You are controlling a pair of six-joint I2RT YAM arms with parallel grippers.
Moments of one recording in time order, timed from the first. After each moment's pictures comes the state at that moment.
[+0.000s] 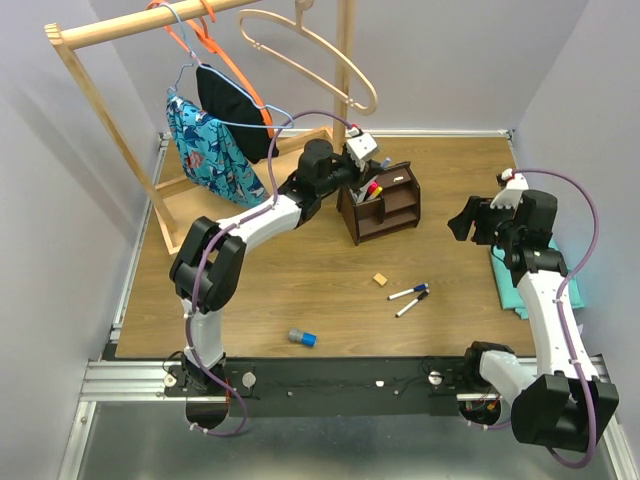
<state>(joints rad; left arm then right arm) -0.62 1.92 1.43 0.44 0.46 0.10 -0.16 0.98 0.80 -0.36 -0.39 0.05</state>
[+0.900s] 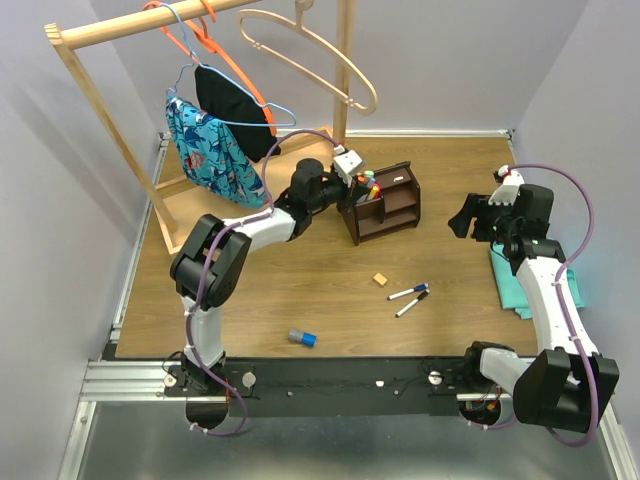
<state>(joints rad) -0.58 1.94 1.24 0.58 0.47 0.01 -0.17 1.08 0.83 -0.36 -0.39 0.03</state>
